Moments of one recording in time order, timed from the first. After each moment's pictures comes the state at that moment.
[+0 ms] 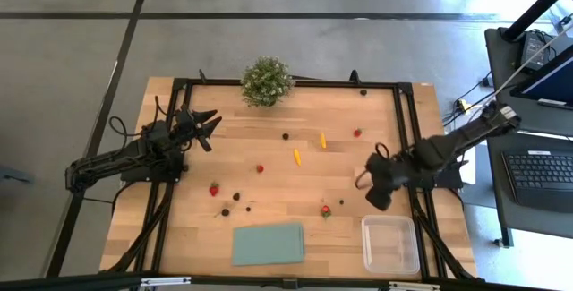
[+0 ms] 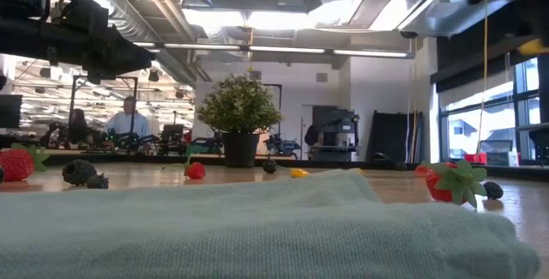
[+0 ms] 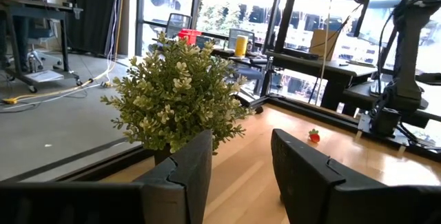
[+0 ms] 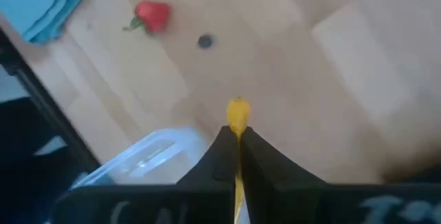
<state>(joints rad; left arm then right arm) 0.36 0.00 0.02 0.03 -0.28 -0.17 0.49 1.12 0.97 -1.11 -0.01 1.17</state>
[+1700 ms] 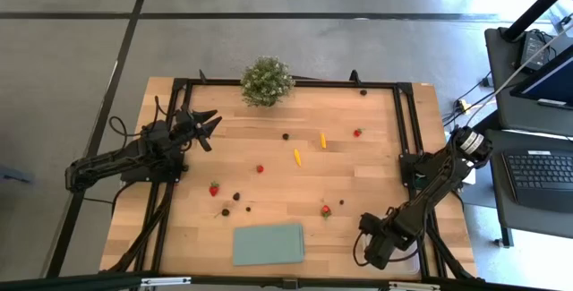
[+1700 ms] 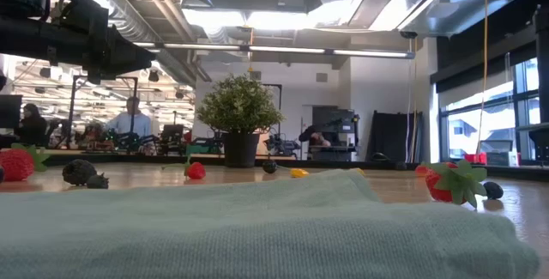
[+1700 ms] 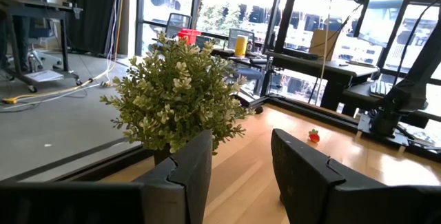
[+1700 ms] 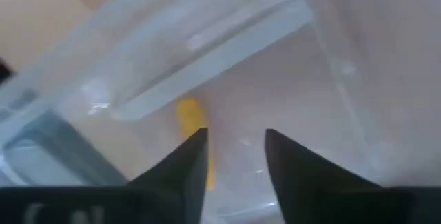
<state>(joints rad) 0.36 0.00 0.02 0.03 -0.28 -0.18 0.89 1.67 0.97 -0.76 -0.17 1.47</state>
